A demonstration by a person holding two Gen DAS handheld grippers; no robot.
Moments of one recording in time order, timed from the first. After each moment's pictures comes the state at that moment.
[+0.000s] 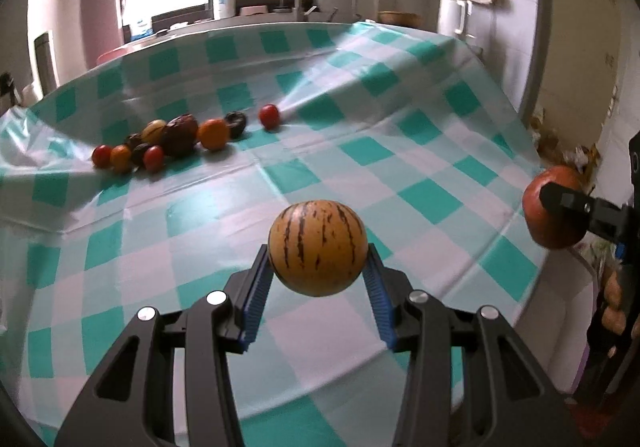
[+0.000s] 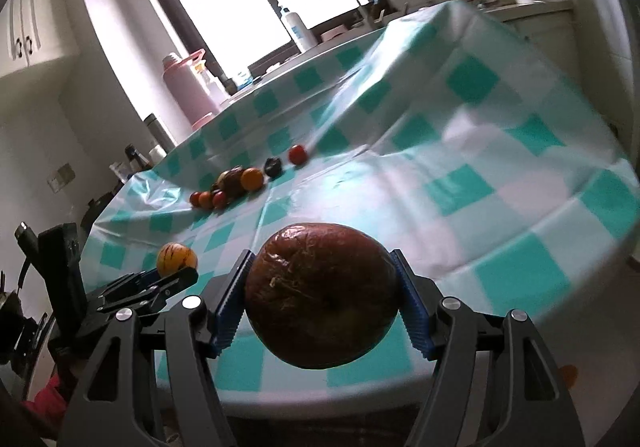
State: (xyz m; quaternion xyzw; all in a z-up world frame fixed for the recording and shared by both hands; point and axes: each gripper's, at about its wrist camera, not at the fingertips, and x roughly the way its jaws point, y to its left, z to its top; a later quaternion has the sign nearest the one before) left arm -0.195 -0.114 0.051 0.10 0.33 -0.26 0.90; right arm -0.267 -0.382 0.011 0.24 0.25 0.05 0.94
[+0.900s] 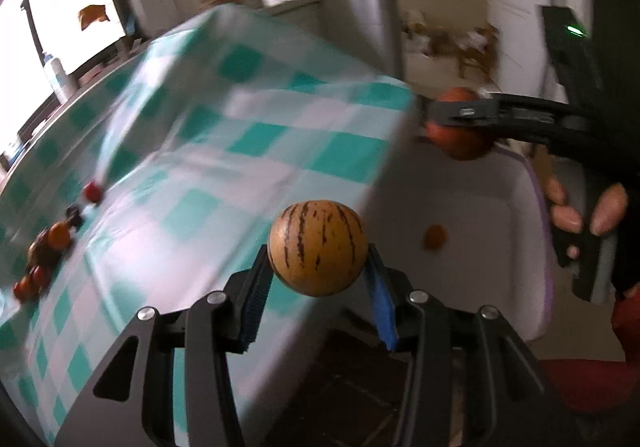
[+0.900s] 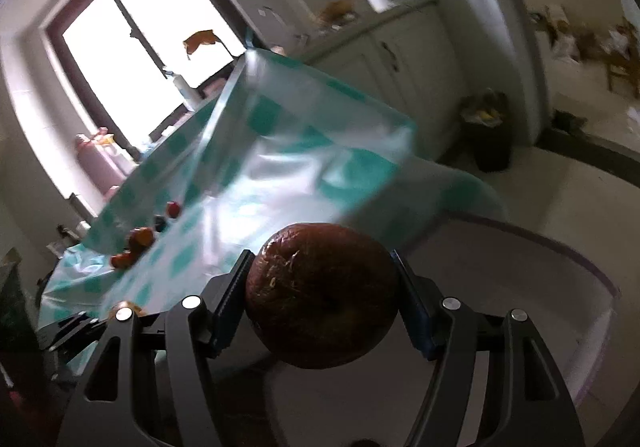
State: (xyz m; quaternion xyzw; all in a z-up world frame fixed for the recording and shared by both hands) left arm -0.306 -0.284 0.020 0.30 0.30 -0.44 0.80; right arm -0.365 -0.515 -0.053 0.32 0.24 -0.14 0.91
